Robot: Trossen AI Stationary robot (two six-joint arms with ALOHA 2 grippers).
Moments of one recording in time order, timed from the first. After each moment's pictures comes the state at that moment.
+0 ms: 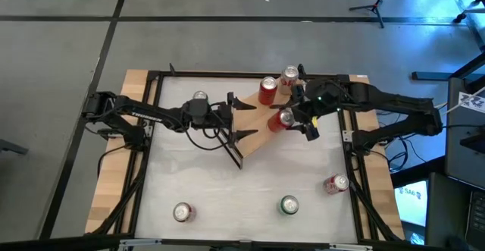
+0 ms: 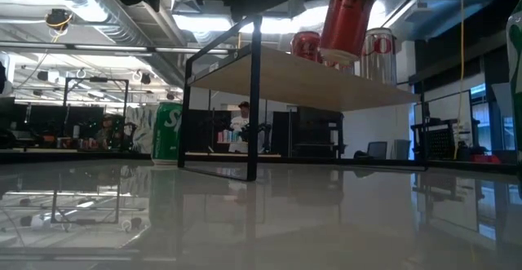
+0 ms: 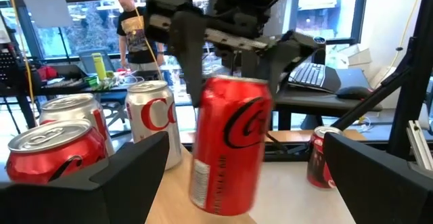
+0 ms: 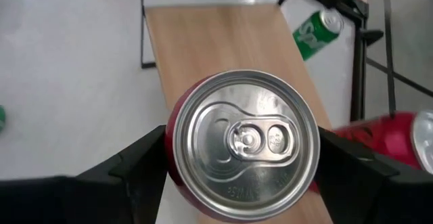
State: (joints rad) left arm 0.05 1.50 0.86 0.69 -0.04 0.05; right arm -0.12 1.20 1.29 -0.84 -0.13 -0.55
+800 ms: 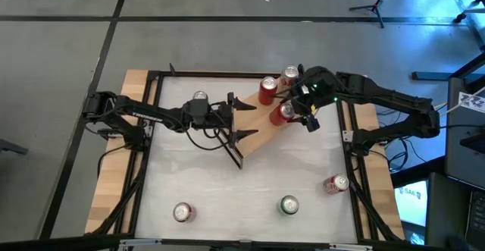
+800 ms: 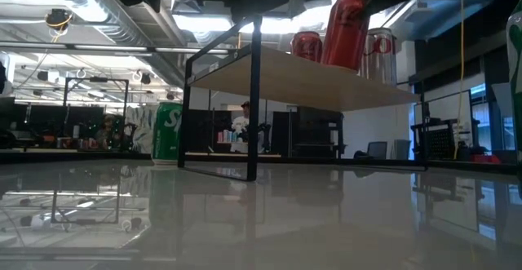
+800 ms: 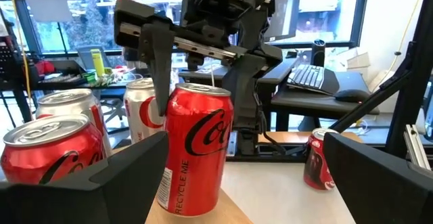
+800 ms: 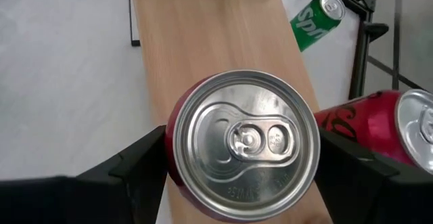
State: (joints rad) left arm 0.05 1.50 0.86 0.70 -0.04 0.02; right arm -0.27 1.22 1.29 -0.87 -0.24 -0.72
